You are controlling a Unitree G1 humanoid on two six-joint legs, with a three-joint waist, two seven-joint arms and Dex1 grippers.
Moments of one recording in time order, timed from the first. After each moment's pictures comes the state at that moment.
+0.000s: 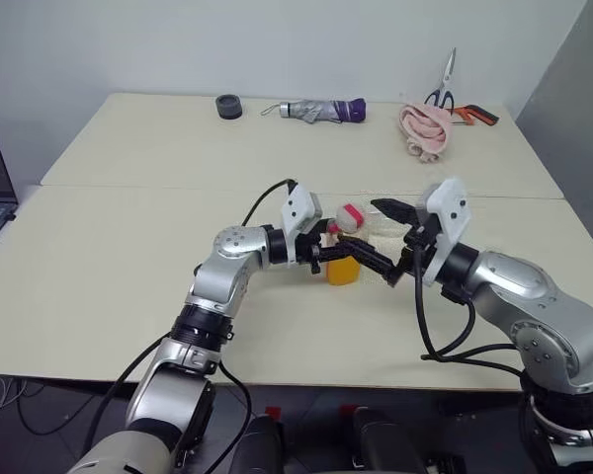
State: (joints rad) left arm -0.70 0.27 -0.17 0.28 -0.27 0.21 -1.07; right arm -0.43 -0.49 0.03 -0.64 0.61 0.84 0.38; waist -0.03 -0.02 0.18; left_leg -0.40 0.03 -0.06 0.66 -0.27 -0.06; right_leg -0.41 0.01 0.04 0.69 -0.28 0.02
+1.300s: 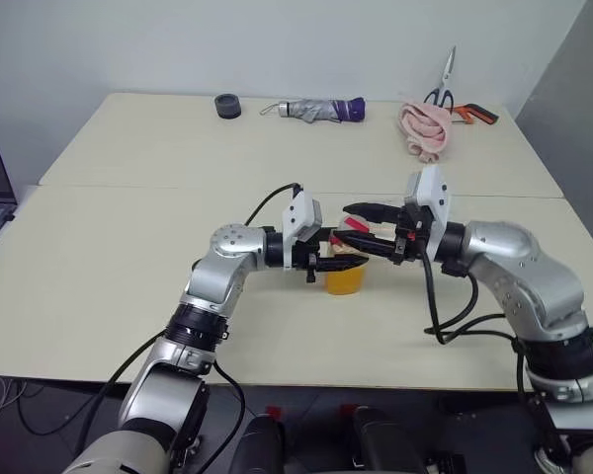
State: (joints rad) left arm -0.71 0.32 -0.20 0.24 -0.29 0.23 -1.21; right arm -0.66 -0.61 0.16 -0.19 0.50 0.49 1.01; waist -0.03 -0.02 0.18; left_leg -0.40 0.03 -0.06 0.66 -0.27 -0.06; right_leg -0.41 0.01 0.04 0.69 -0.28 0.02
